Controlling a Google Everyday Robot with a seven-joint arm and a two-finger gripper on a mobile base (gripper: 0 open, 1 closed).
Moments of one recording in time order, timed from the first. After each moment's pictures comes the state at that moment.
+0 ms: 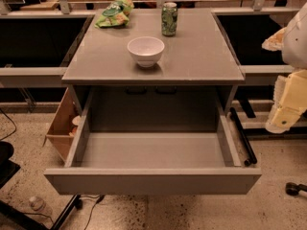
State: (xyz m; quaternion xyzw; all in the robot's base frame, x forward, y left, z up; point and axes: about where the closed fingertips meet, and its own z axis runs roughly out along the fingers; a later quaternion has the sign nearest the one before) arm 0.438 -0.215 0.981 -0.60 0.78 -0.04 0.17
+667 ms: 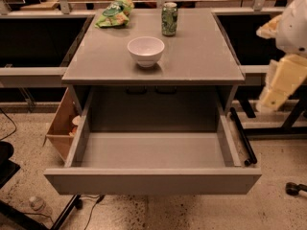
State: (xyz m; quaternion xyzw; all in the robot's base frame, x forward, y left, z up) arm 0.476 -0.214 0.986 -0.60 0.77 -0.03 0.20
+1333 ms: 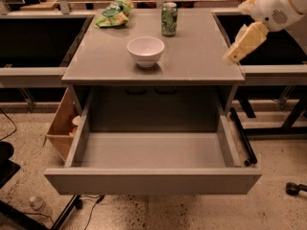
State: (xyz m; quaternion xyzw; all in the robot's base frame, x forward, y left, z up) arm 0.625 -0.202 0.991 -0.54 0.76 0.06 0.36
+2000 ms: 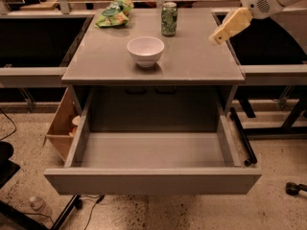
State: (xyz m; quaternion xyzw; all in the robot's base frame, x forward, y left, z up) arm 0.689 -0.189 1.013 -0.50 0.75 0.06 0.44
